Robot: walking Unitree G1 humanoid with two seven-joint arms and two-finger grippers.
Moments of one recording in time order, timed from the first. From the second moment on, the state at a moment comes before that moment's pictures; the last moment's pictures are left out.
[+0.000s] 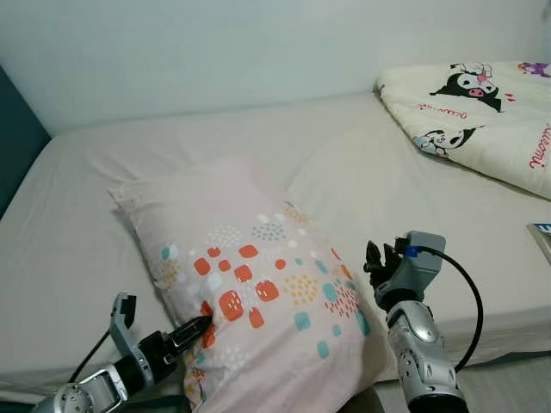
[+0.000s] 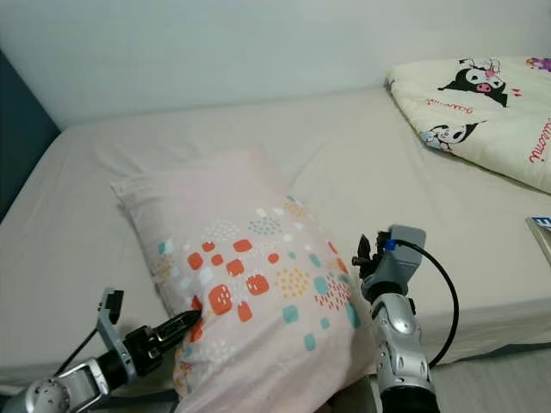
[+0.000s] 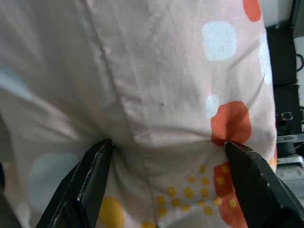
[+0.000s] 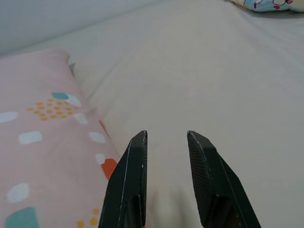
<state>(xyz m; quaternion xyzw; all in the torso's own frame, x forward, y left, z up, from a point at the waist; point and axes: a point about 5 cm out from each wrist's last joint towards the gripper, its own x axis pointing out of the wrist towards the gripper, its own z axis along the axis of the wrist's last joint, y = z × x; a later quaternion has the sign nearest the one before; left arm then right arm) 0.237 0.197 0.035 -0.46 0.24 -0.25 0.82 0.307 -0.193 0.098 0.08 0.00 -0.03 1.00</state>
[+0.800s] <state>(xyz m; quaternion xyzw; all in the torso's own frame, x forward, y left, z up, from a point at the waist) 0.237 0.151 0.049 -0.47 0.25 -0.35 0.77 0.304 -0.167 0.086 0.10 0.02 0.00 0.99</state>
